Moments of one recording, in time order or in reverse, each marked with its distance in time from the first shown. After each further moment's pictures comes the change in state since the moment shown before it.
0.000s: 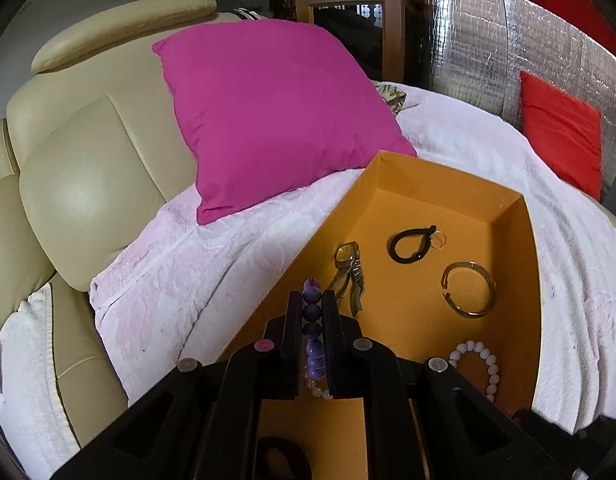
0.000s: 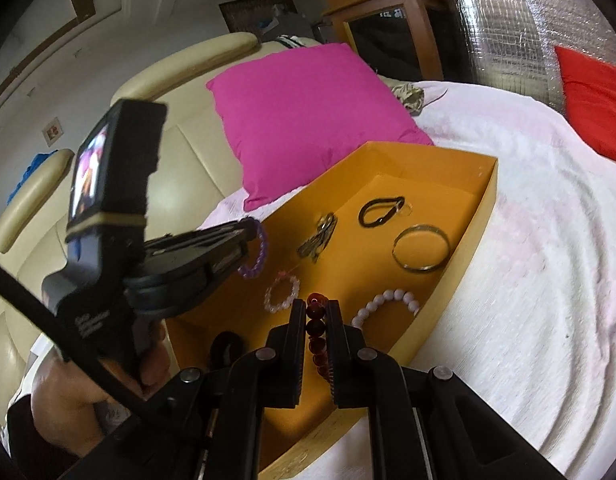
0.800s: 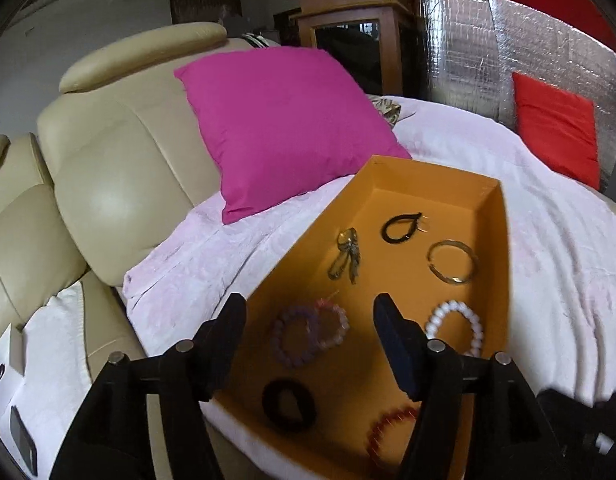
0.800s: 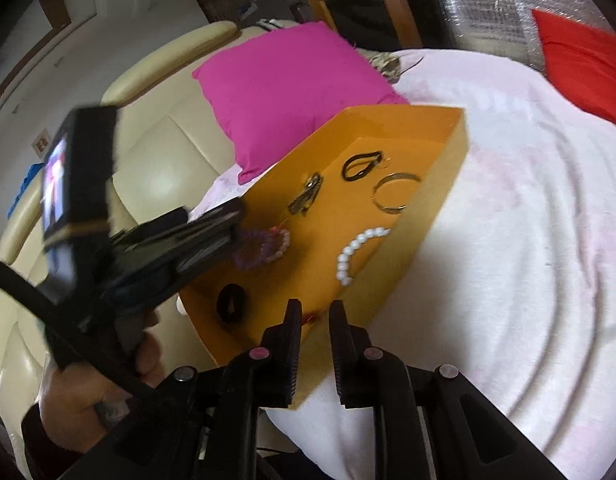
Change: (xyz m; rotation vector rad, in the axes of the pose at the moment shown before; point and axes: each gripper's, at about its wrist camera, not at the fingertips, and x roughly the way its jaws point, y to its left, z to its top) left arm -0.067 -0.010 -0.040 0.029 -0.074 0.066; right arm -0.045 -0.018 -0.026 0.098 0.069 -0.018
